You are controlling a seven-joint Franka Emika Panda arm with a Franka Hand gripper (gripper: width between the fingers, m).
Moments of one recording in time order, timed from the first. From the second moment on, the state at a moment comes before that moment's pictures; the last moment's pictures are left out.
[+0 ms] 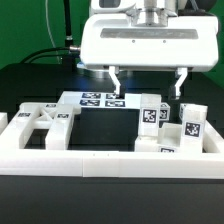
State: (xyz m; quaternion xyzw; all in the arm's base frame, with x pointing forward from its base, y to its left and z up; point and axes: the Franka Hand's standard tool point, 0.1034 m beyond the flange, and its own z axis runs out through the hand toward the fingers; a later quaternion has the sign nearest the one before) arm 0.615 0.025 0.099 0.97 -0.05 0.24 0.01
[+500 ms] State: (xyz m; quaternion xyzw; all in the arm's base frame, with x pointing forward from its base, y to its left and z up) arm 0.620 0.017 0.107 0.97 -0.04 0.23 0.00
